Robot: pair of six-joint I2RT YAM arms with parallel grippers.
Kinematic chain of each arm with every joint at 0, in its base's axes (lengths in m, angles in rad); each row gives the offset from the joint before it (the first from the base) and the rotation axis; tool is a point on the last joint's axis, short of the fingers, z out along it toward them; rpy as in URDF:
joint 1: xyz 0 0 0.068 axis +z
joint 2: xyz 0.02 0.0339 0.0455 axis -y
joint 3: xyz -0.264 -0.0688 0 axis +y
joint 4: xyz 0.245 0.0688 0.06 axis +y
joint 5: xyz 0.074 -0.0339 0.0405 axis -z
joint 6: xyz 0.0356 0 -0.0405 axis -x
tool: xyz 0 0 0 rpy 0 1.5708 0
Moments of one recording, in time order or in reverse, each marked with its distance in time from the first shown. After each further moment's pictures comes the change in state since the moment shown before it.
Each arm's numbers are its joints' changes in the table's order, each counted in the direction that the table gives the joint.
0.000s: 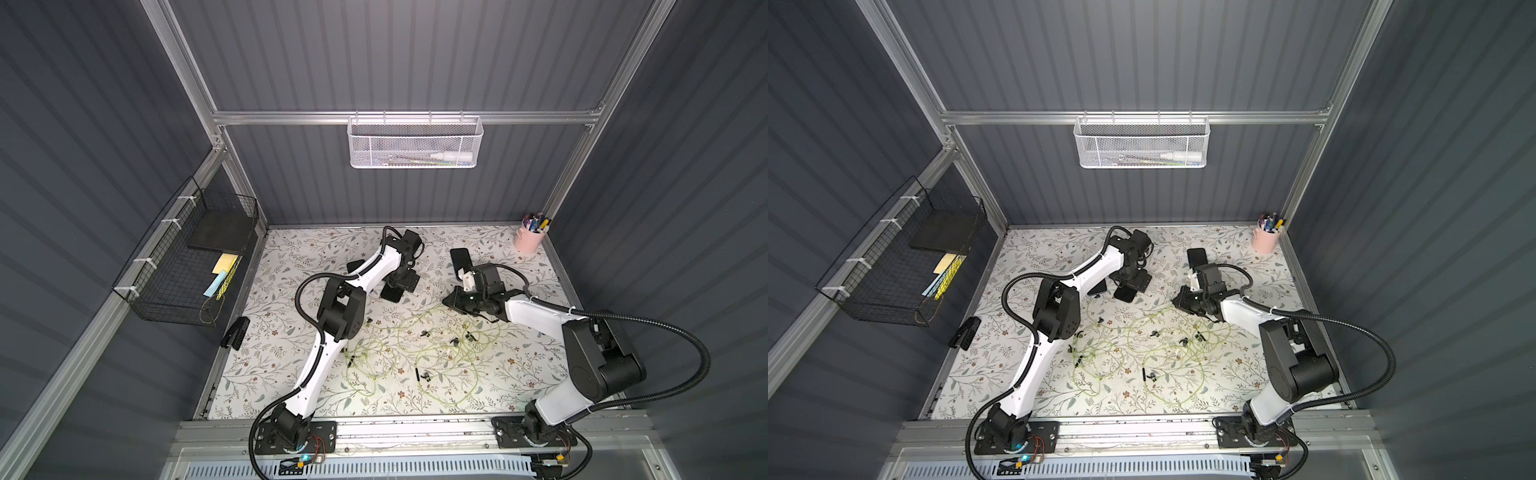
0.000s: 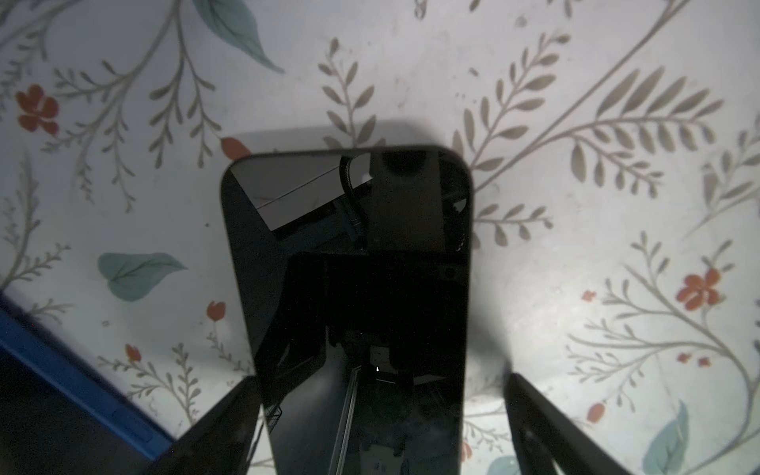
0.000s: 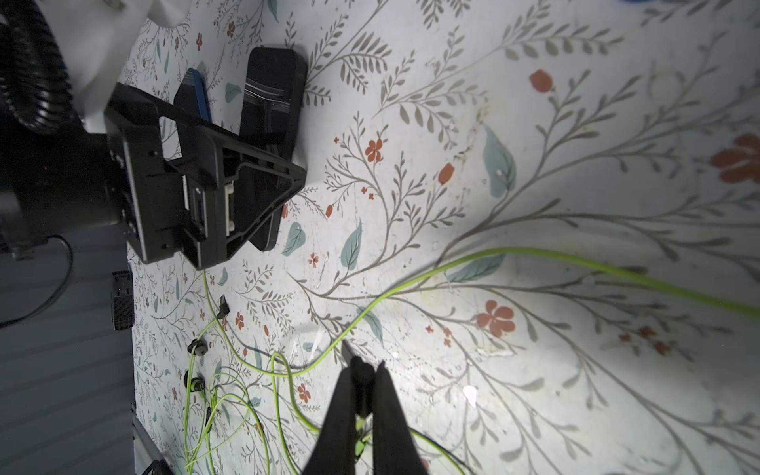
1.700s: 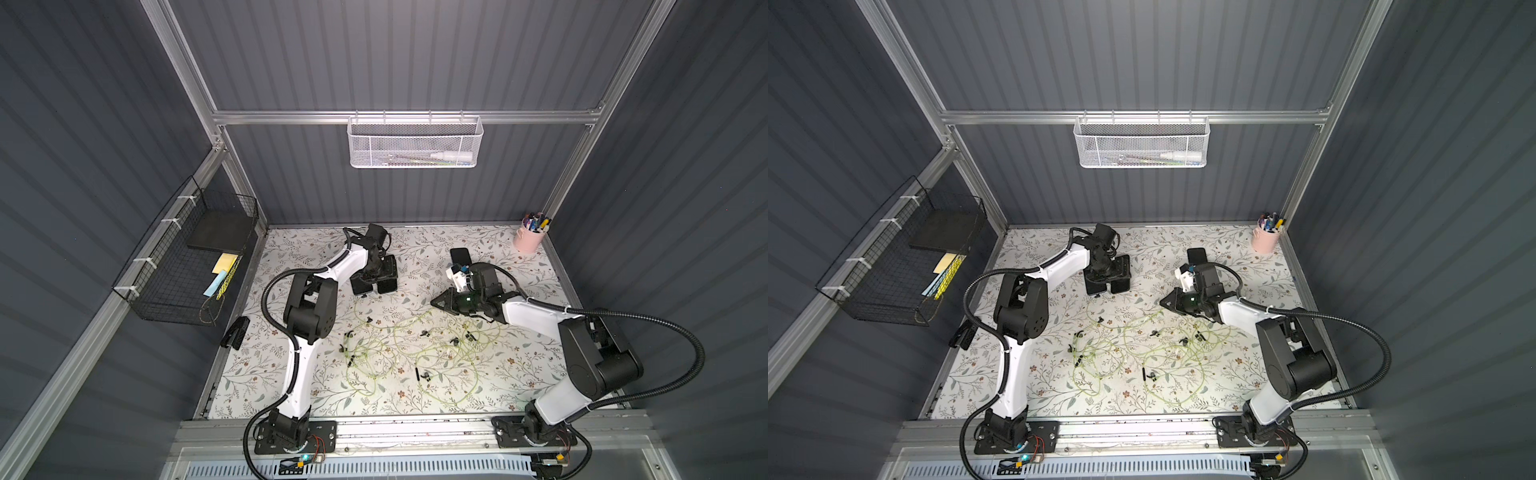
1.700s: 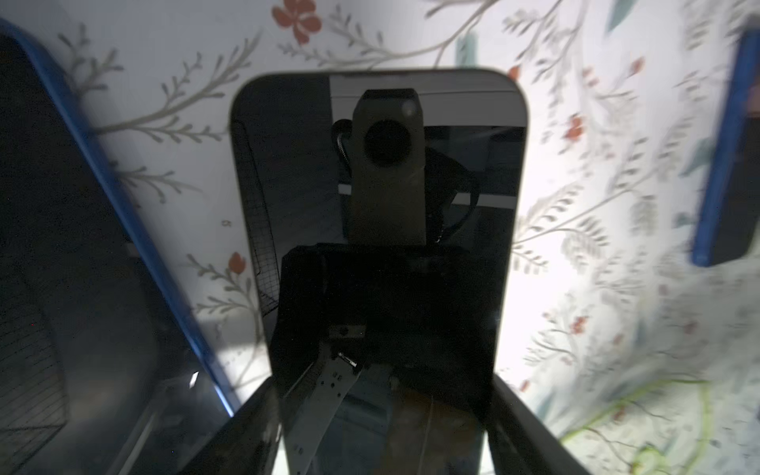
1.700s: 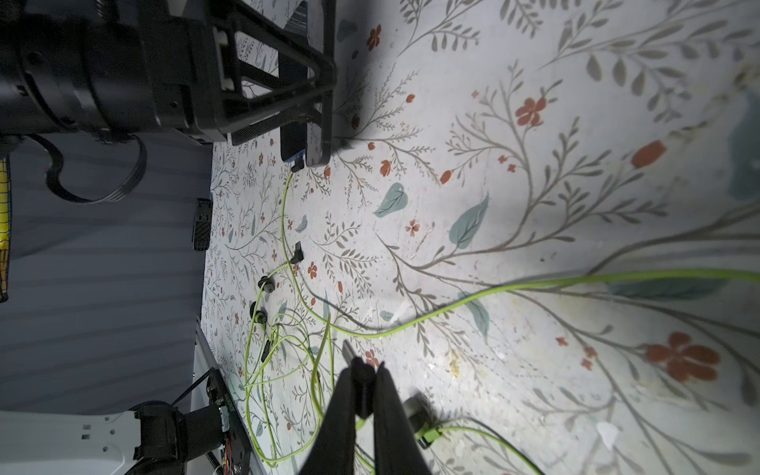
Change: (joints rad) left arm 0.157 0.306 0.465 -0.380 0.306 0.405; right arm 0.023 -0.012 0.025 -0.123 -0.247 0.048
